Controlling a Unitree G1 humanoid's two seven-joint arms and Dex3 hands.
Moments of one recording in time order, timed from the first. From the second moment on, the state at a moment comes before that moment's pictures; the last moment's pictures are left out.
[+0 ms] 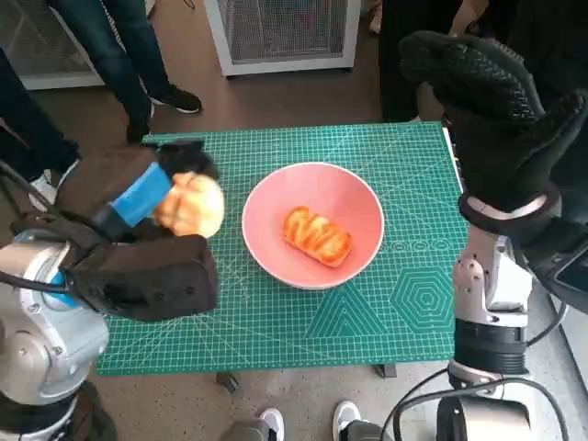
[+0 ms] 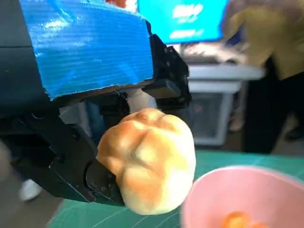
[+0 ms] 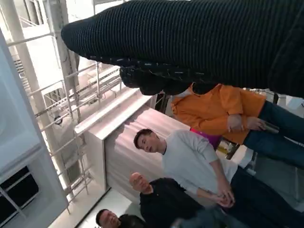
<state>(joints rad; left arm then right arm) -0.62 0.63 -0.18 -0.56 0.86 0.59 -0.83 -0.76 -0.15 -0.17 0.28 0.44 -0.48 0.59</state>
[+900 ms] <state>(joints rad) -0.93 0.39 -0.43 -0.17 0.85 0.43 -0.82 -0.75 -0.16 -0.17 0.26 0.44 -0.48 0.59</state>
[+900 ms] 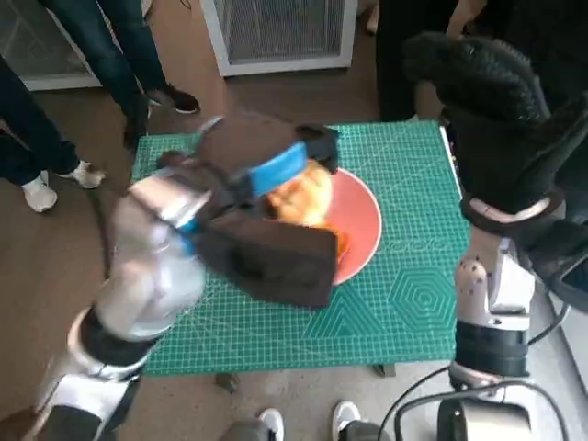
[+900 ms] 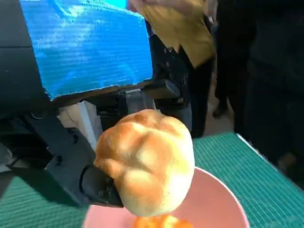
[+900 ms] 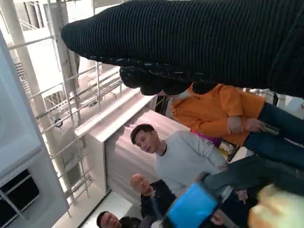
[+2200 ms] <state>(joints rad) -0.95 0.31 -0.47 0.01 0.83 0.50 -0.84 -0.73 -0.16 -0.18 0.24 0.43 -0.48 0.57</state>
